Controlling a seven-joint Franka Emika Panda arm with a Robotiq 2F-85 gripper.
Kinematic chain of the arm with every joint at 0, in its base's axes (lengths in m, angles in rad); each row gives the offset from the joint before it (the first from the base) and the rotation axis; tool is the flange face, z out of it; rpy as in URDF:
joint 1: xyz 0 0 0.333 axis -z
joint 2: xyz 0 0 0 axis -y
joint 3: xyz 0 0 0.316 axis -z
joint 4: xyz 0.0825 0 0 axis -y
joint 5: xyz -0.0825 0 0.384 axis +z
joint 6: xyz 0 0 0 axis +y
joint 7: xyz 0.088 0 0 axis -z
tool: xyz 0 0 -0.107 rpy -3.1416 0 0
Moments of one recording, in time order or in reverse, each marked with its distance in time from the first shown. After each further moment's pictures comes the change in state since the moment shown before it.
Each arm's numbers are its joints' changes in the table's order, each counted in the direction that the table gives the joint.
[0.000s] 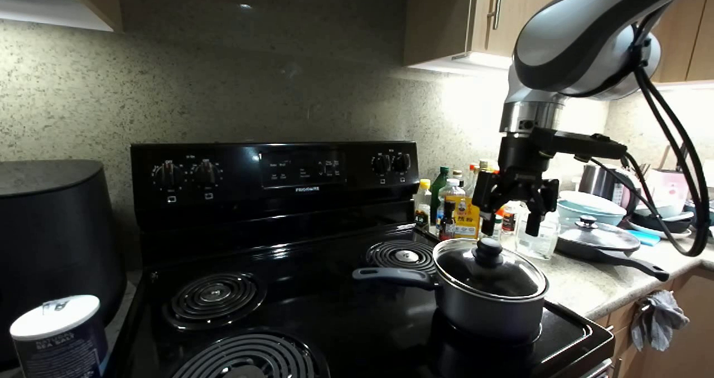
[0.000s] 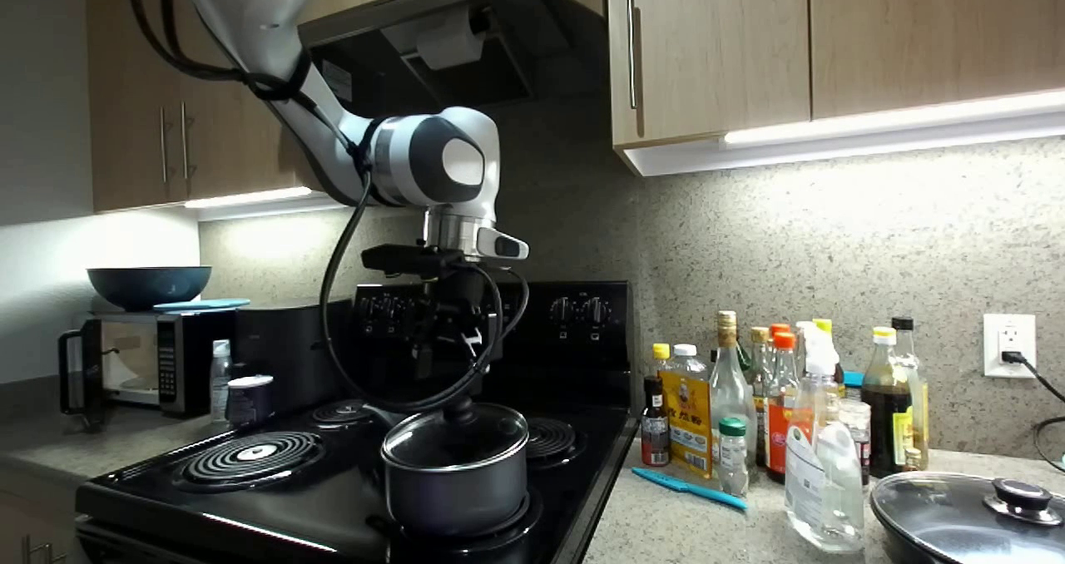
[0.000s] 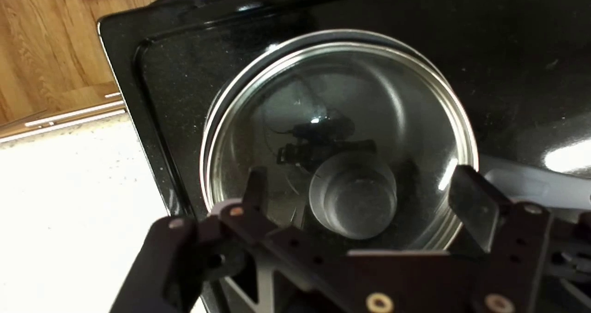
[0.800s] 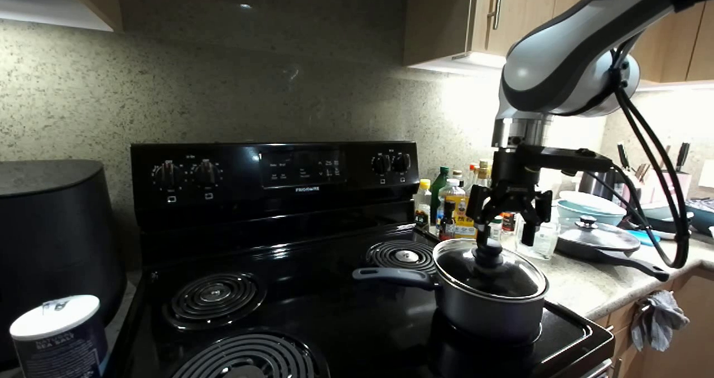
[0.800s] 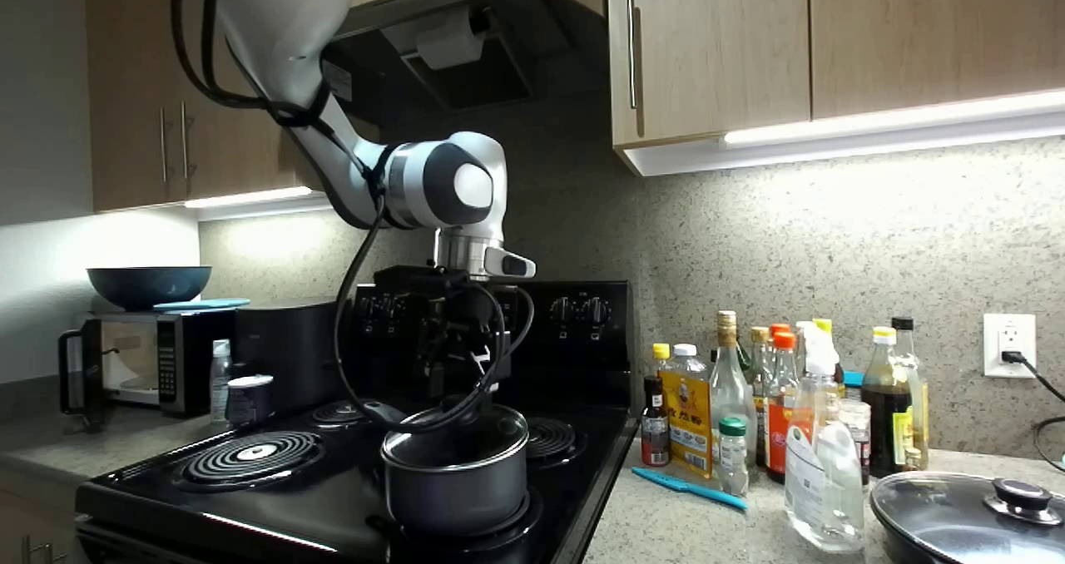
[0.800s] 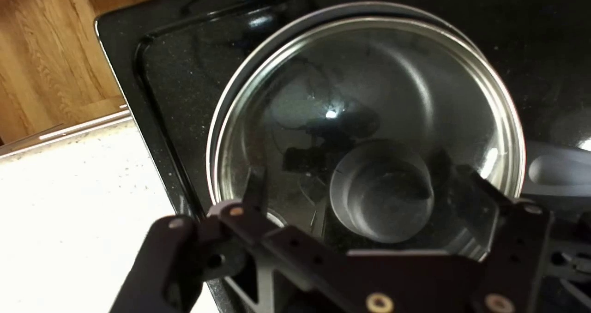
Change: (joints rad) arm -0.002 -0.077 0.006 0.023 -0.030 -0.038 0.070
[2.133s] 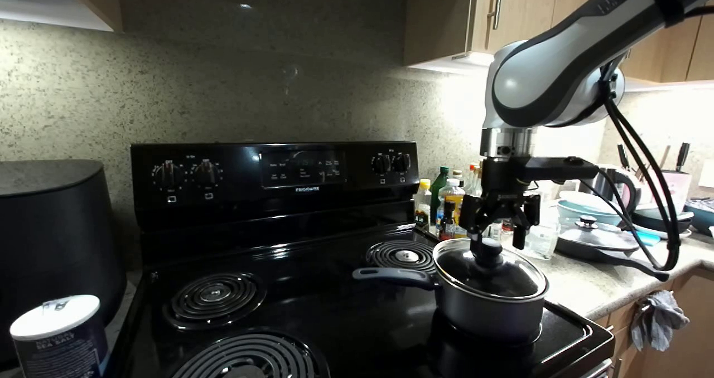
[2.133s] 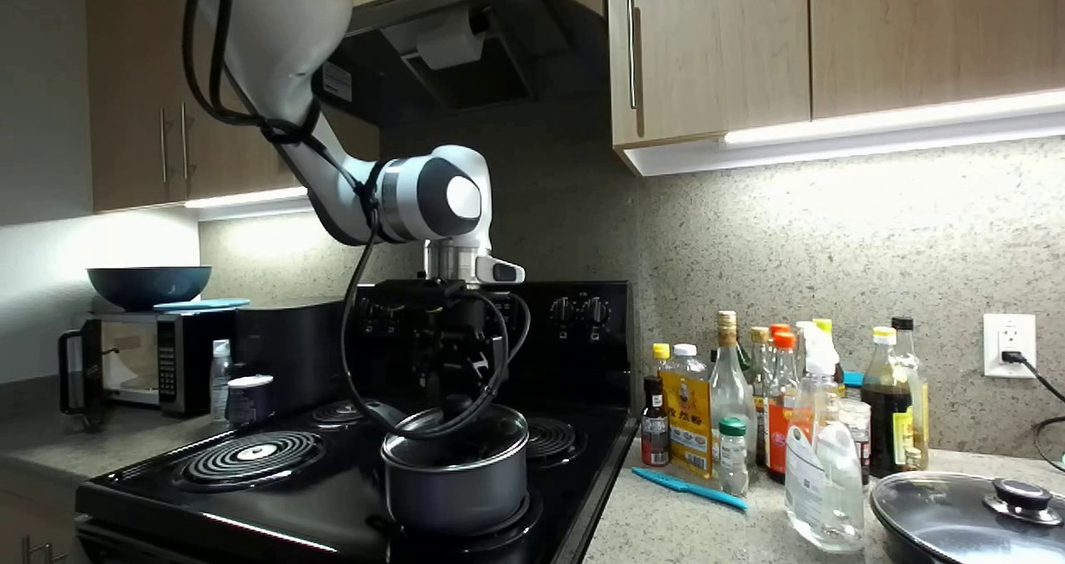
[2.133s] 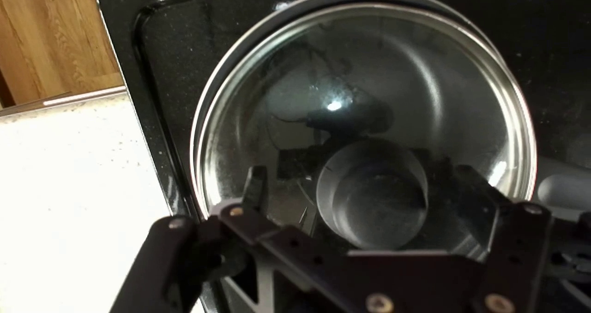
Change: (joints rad) arm -0.024 -0.033 -0.017 0.002 -0.077 -0.045 -0.001
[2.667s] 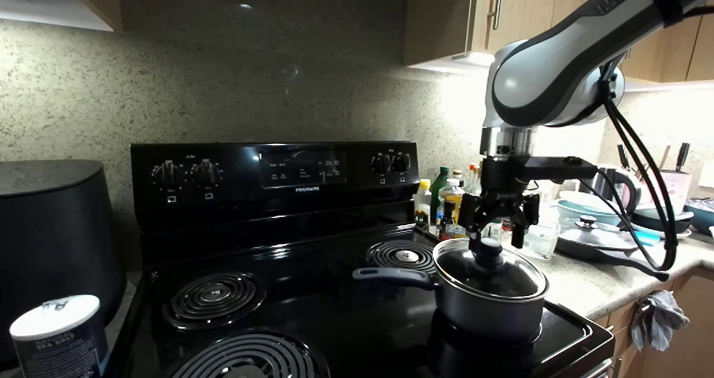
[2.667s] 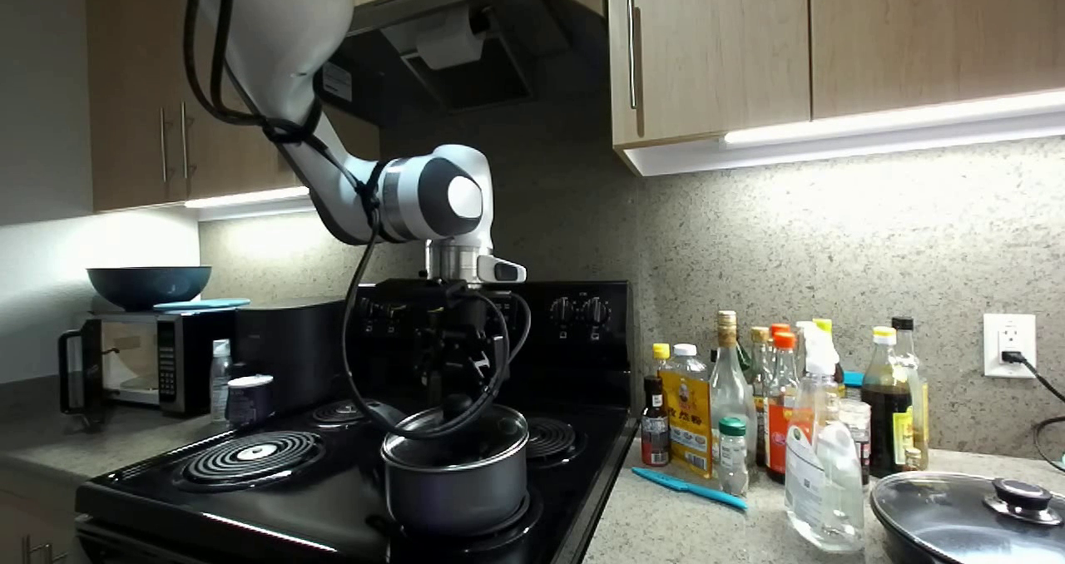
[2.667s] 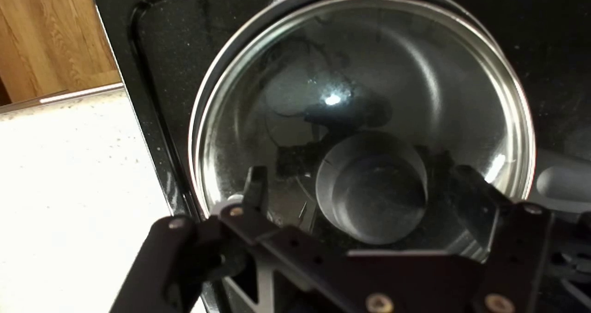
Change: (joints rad) arm 0.000 -0.002 0.003 0.002 0.006 -0.009 0.000
